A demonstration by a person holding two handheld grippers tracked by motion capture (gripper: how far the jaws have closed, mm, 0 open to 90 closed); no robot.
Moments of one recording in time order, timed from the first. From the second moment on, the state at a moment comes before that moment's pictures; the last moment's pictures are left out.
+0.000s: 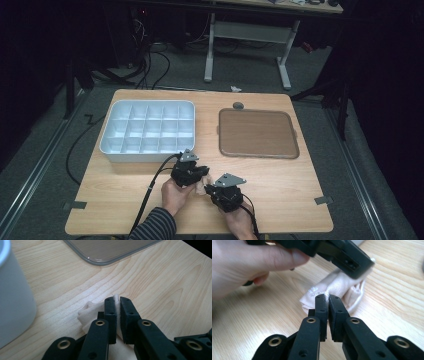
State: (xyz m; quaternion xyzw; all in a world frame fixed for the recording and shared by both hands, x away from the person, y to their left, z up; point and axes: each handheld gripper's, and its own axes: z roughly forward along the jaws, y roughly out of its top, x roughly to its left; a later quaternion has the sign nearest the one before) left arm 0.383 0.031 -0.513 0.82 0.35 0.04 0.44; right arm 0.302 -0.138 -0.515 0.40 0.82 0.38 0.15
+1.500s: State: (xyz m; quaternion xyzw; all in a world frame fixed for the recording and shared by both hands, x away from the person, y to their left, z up) left arm 0.375 0.040 -0.494 0.82 0.36 0.05 0.44; right arm 0.306 -0.153 -0.528 0.42 0.82 0.38 0.12
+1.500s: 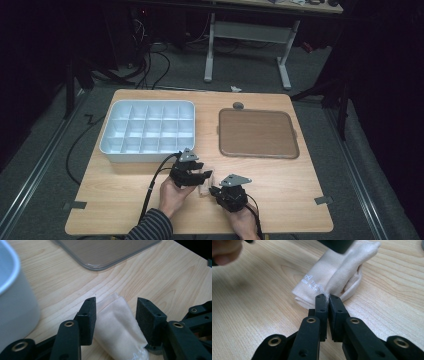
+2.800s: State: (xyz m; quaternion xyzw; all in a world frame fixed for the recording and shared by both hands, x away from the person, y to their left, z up) left arm 0.356 0.042 -0.520 0.82 0.39 0.06 0.41; right arm 0.331 -0.143 -0.504 0.43 0.80 0.38 0.16
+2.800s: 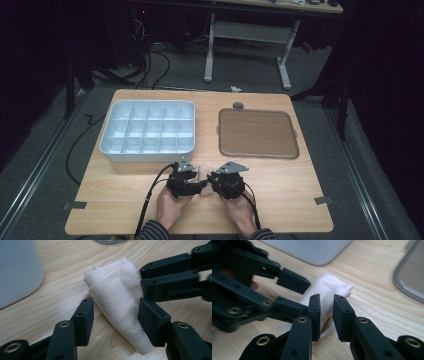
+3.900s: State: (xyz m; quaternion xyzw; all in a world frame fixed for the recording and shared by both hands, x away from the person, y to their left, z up) left arm 0.366 0.049 -0.519 0.82 0.40 0.05 0.42; right arm 0.331 -0.164 -0.525 0.44 0.80 0.37 0.15
